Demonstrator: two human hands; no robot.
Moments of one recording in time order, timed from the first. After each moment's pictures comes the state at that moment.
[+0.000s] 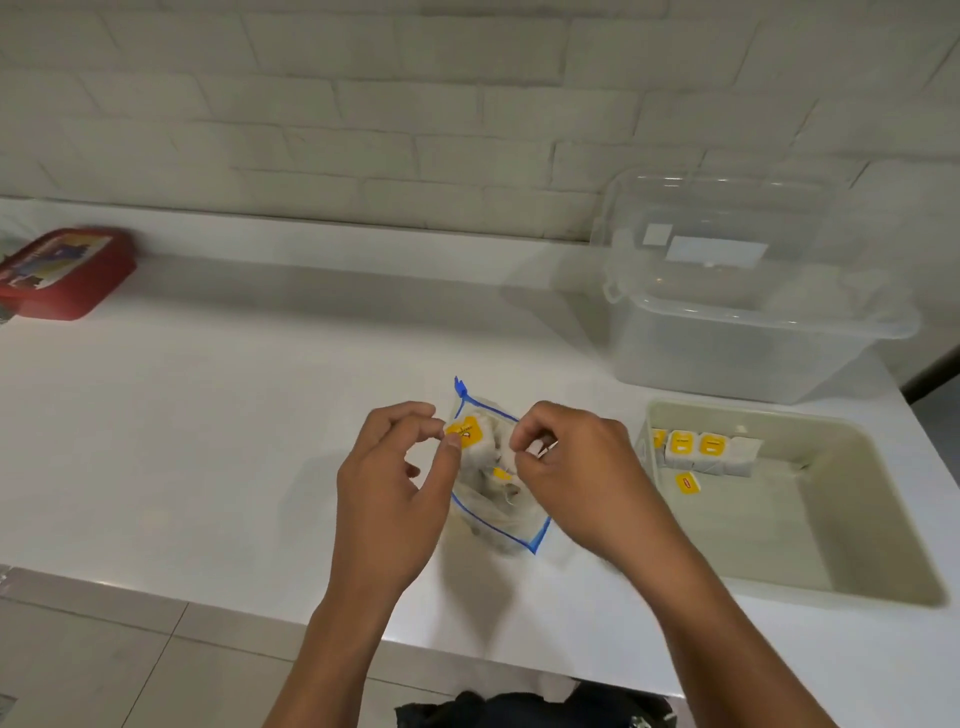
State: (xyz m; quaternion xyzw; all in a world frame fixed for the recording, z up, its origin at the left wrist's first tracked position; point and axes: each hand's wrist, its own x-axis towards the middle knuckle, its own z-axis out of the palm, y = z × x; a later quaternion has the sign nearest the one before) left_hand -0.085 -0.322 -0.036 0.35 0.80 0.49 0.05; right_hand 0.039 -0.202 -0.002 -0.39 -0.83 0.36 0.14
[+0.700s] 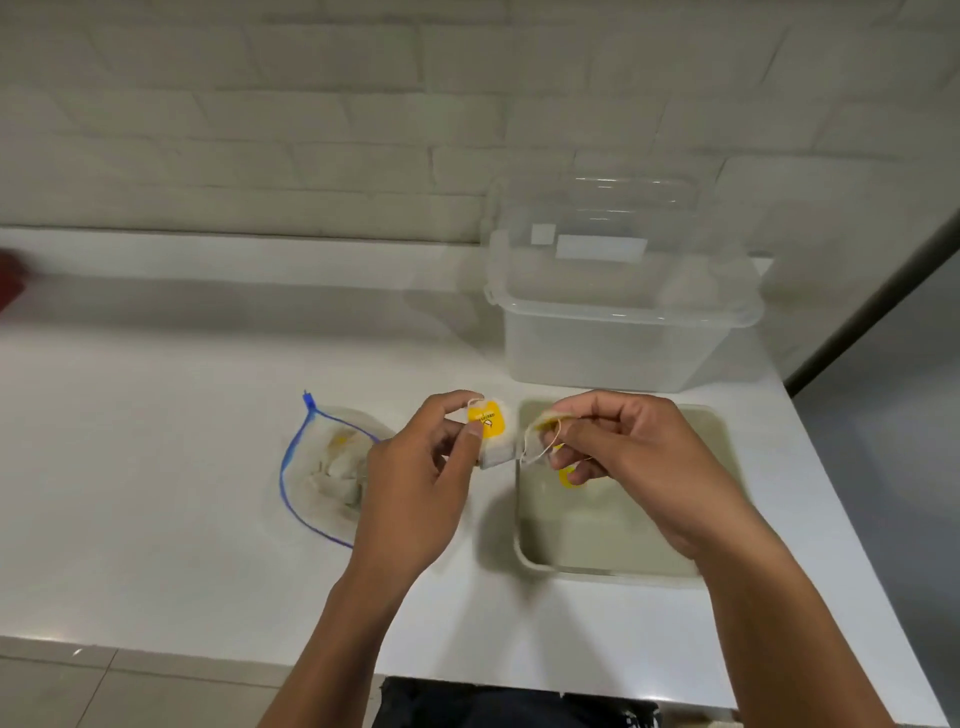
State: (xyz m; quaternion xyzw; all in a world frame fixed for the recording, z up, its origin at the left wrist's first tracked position) left_hand 0.028 -0.220 -0.024 0.40 0.74 0.52 0.16; right_hand 0.184 -0.101 0.015 -0.39 -0.62 0.65 0.21
